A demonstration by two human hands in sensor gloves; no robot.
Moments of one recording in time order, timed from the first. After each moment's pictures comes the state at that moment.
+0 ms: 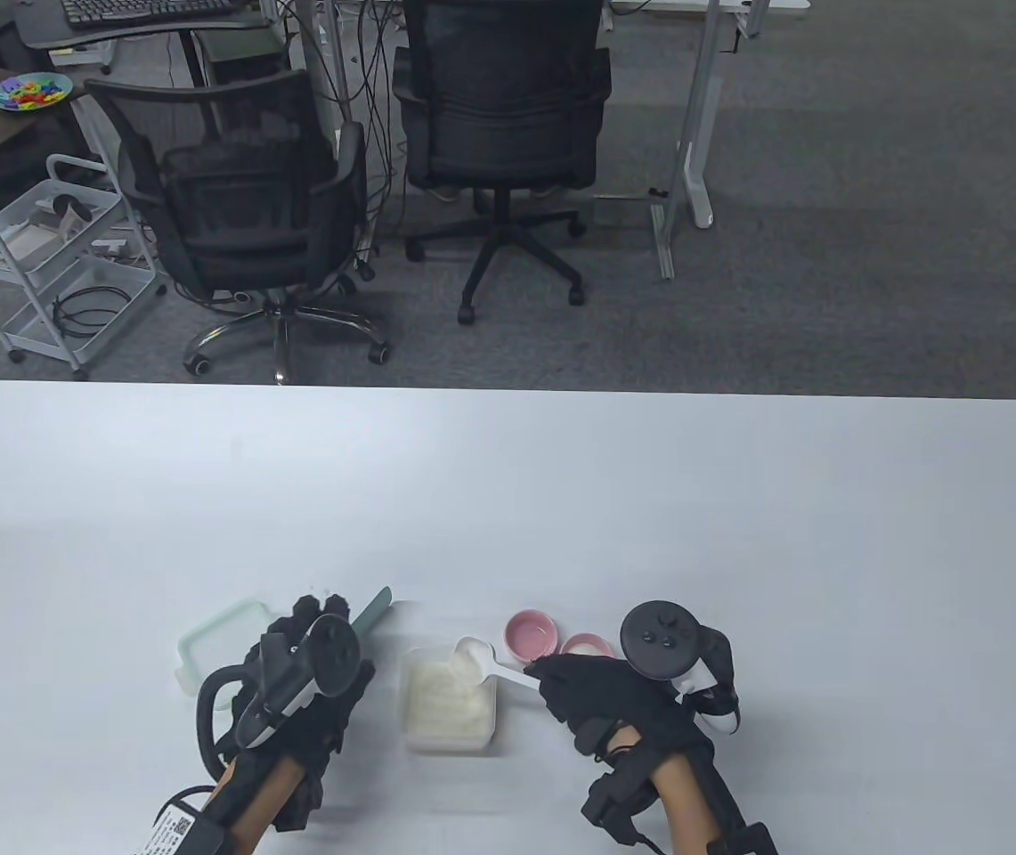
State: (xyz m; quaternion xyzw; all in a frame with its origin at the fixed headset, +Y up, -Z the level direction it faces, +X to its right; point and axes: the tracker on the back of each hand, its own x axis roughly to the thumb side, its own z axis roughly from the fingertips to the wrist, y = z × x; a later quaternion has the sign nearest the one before) left_hand -0.212 -0.720 -0.307 -0.10 0.10 -0.01 0.99; right_hand 0.121 -0.715 -0.317 0.12 0.19 0.88 0.43
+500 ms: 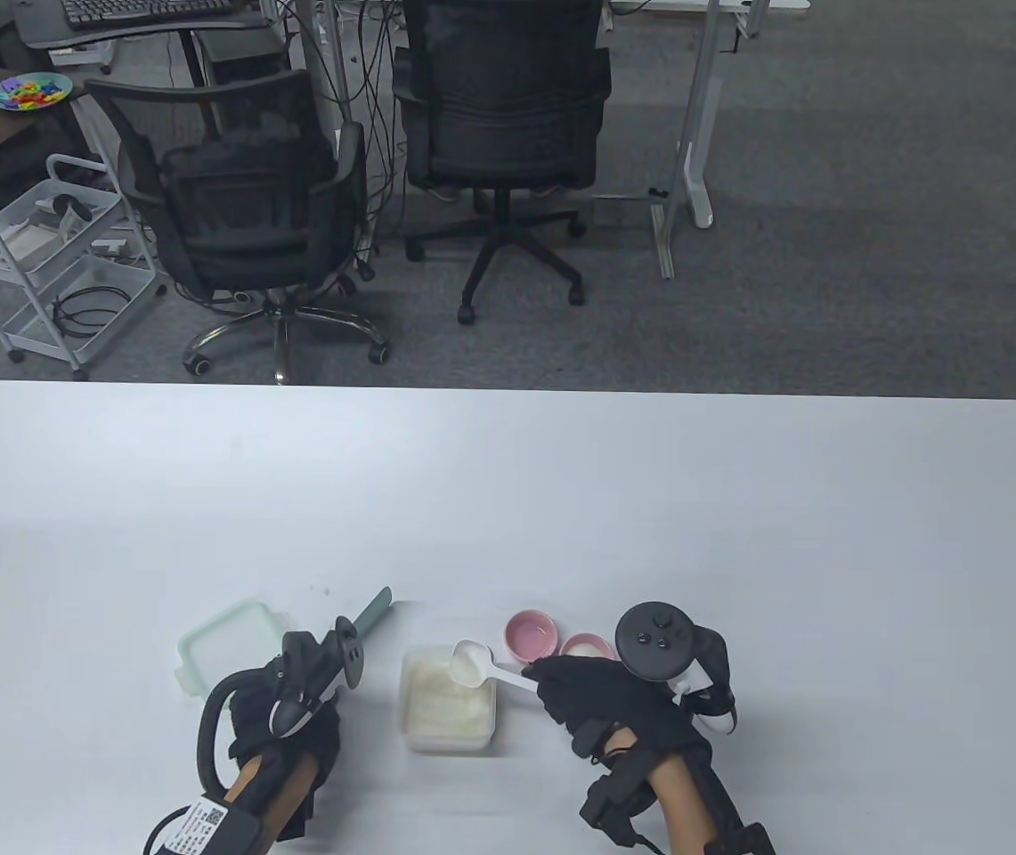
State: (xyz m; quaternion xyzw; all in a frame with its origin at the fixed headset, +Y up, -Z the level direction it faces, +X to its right) left_hand -0.211 -0.753 -0.316 -0.17 0.17 -0.10 0.97; right_hand 0.118 -0.715 -0.316 0.12 0.20 0.88 0.42
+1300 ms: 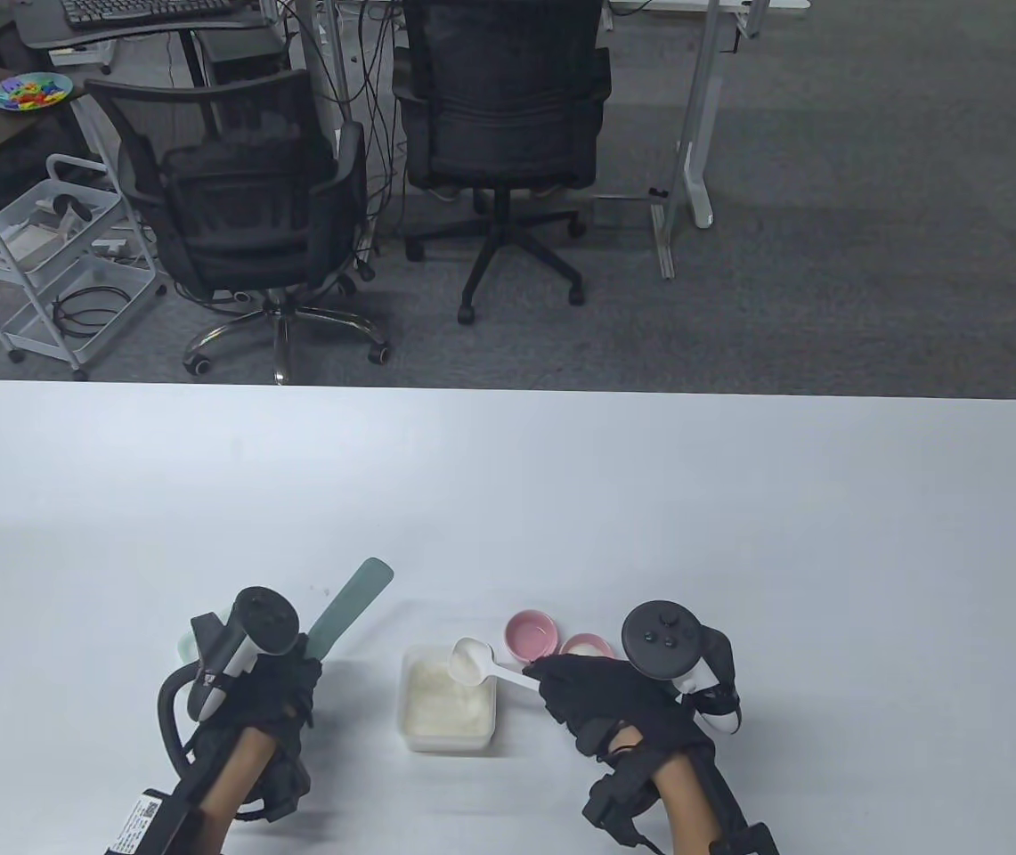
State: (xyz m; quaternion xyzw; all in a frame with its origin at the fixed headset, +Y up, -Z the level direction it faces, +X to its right) left_hand -0.254 -0.726 -0.317 -0.20 0.16 0.16 0.95; right_hand 0.121 -0.714 -0.316 0.12 0.20 0.87 0.43
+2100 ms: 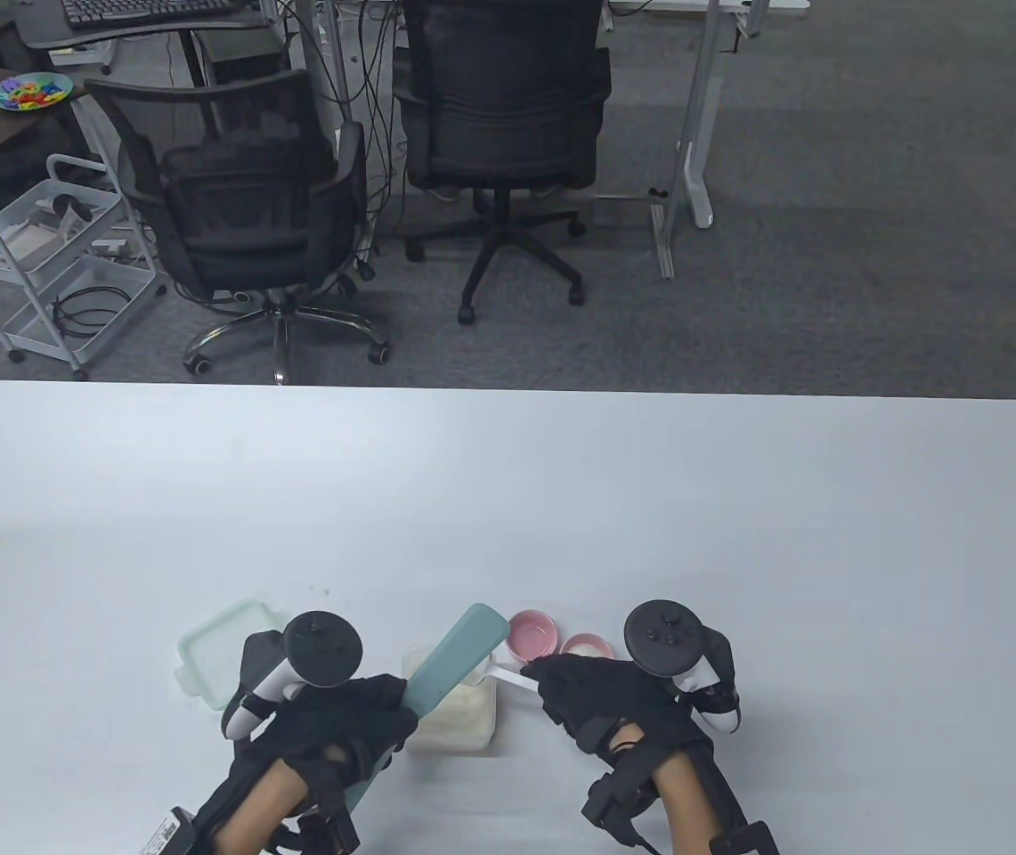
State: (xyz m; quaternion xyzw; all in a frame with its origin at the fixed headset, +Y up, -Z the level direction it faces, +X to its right) left_hand -0.186 -0.710 -0.287 -0.30 -0.04 0.28 0.91; right_hand 0.121 -0.714 -0.316 0.12 0.22 0.85 0.47
